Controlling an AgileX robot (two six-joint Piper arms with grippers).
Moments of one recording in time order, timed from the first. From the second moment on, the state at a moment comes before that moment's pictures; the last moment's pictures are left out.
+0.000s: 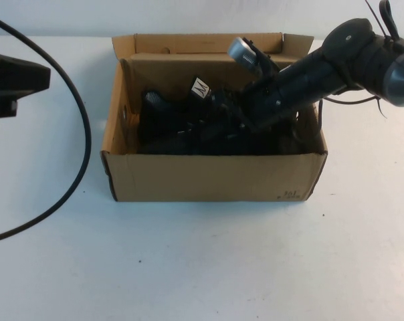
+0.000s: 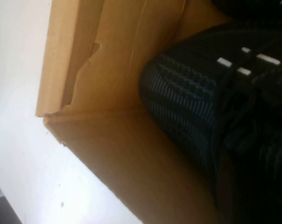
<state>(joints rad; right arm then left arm) 0.34 2.12 -1.78 0.96 1.08 -0.29 0.08 1.18 -1.10 -0.96 0.94 1.11</state>
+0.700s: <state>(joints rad) 0.34 2.12 -1.78 0.89 1.07 -0.30 0.08 0.91 -1.10 -0.86 1.03 1.07</state>
